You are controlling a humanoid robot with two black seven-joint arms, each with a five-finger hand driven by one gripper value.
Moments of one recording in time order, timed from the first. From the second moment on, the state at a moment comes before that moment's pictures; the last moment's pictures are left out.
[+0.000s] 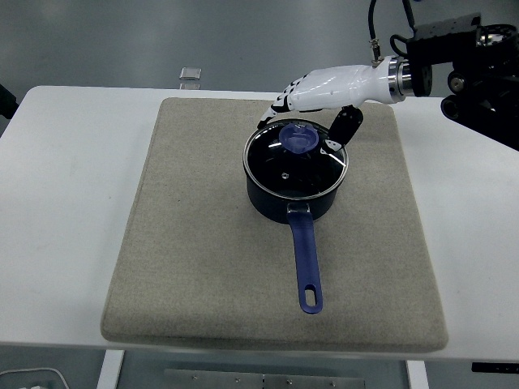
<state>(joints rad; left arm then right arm) -0.08 0.00 -0.13 -0.04 0.12 -0.18 -0.14 1.56 -0.35 -0.20 0.96 -1.41 0.17 0.61</state>
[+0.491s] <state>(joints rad) -0.08 0.00 -0.13 -0.04 0.12 -0.18 -0.14 1.55 -0.34 -0.21 0.94 -1.42 0.14 0.61</state>
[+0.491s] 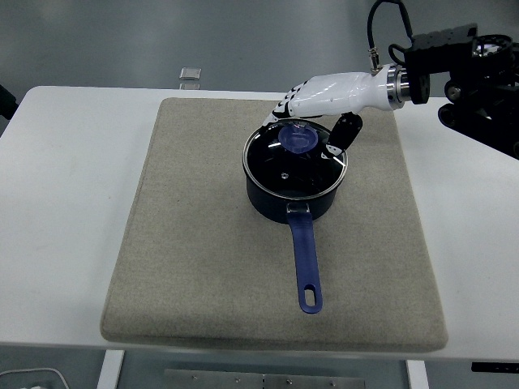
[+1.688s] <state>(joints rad) -0.08 0.00 -0.13 -0.04 0.12 -0.18 -0.14 1.52 -0.31 -0.26 0.90 -1.43 0.08 0.61</state>
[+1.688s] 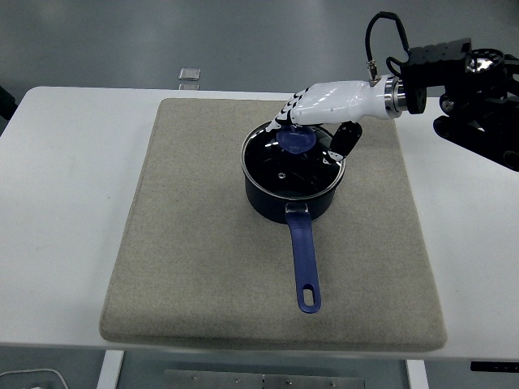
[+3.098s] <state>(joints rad) -0.08 0.00 -0.13 -0.04 0.12 -0.18 -0.14 1.59 -0.29 -0.32 0.87 -1.43 0.13 0.61</state>
